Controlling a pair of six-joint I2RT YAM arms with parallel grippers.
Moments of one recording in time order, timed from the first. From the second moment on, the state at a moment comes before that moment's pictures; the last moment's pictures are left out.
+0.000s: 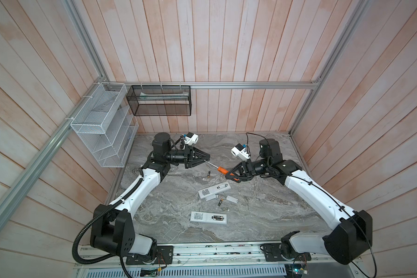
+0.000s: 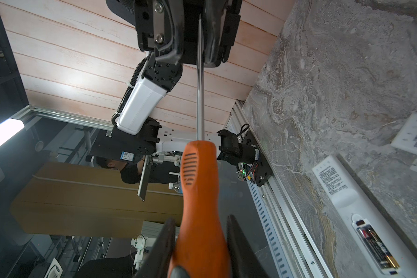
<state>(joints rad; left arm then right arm) -0.28 1.43 1.11 0.20 1.32 -1.24 0.45 1.33 1.14 -0.40 -1.33 0.68</state>
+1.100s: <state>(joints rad) -0.30 1.46 1.01 0.29 1.03 -1.54 0.41 1.16 1.05 -0.08 -0.89 0.94</state>
